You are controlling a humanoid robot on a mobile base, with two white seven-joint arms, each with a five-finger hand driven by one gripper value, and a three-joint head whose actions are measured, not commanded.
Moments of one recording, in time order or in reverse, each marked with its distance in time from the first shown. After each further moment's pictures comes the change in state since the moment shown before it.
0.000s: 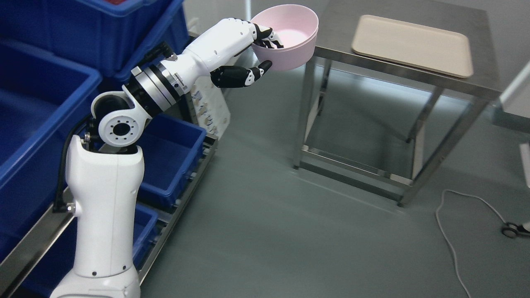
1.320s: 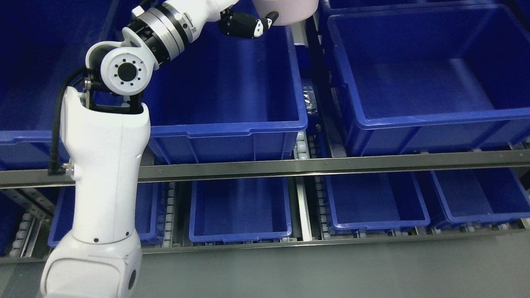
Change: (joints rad) left arm -0.166 0.000 -0.100 0.003 -0.060 0.325 -0.028; right arm 0.000 0.000 0.000 0.000 0.000 0.000 0.000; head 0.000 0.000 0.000
